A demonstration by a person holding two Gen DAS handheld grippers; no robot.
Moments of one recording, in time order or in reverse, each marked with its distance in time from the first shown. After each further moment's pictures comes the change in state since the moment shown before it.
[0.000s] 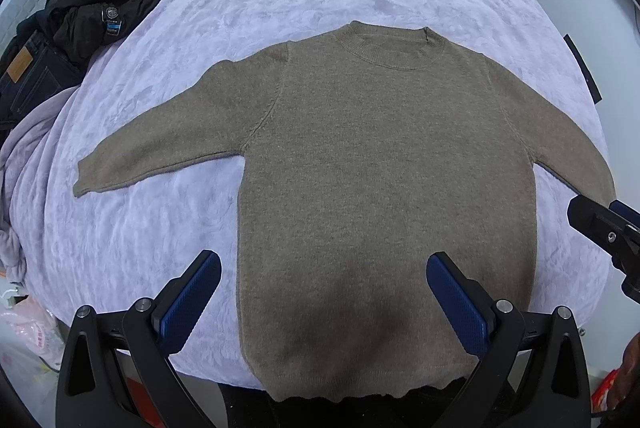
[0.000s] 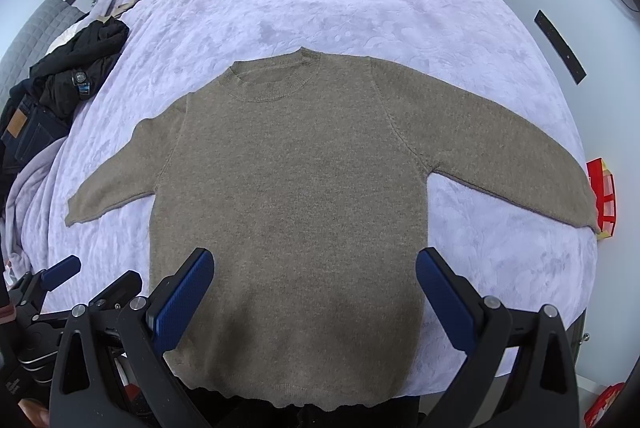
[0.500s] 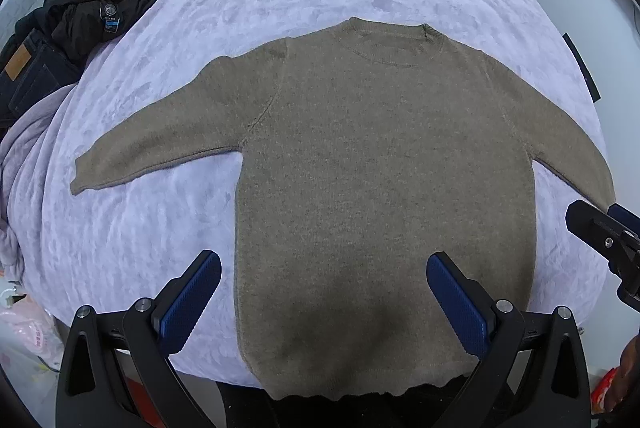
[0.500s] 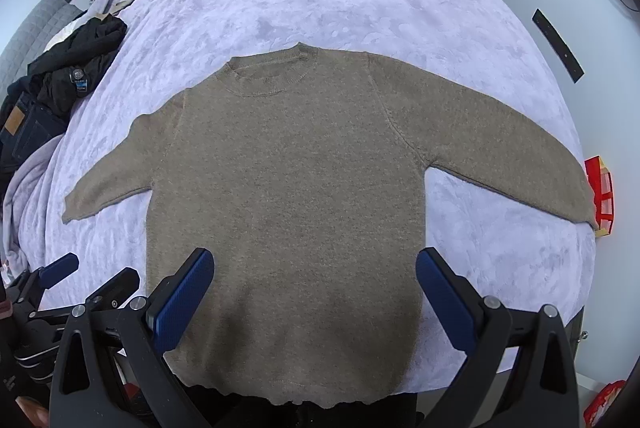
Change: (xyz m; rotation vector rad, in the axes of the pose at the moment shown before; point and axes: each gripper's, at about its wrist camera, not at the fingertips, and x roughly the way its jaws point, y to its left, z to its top) left arm -0.001 -0.003 -0.003 -0.001 0.000 0.003; right arm 0.003 -0.001 -0.005 0.005 0.006 -0.010
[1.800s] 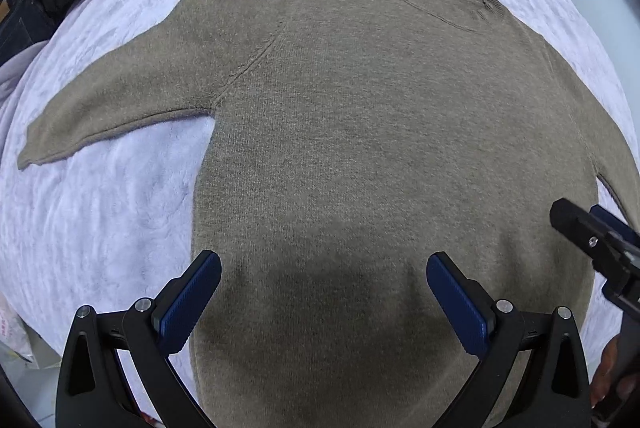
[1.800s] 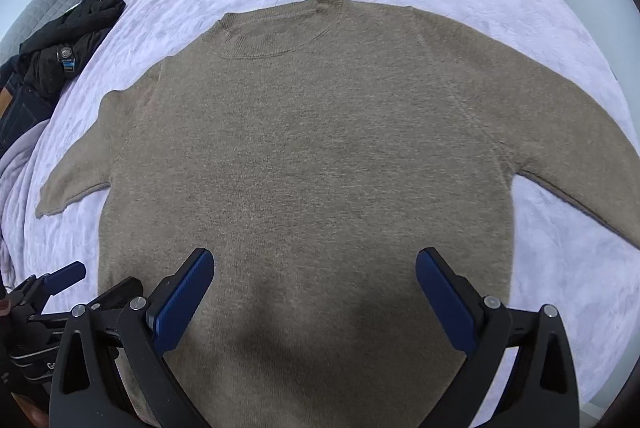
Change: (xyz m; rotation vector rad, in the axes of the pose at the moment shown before) left arm 0.132 0.032 -0.001 -0.089 0.055 -0.049; right arm 0.136 0.019 0.005 -0.038 -0.045 0.115
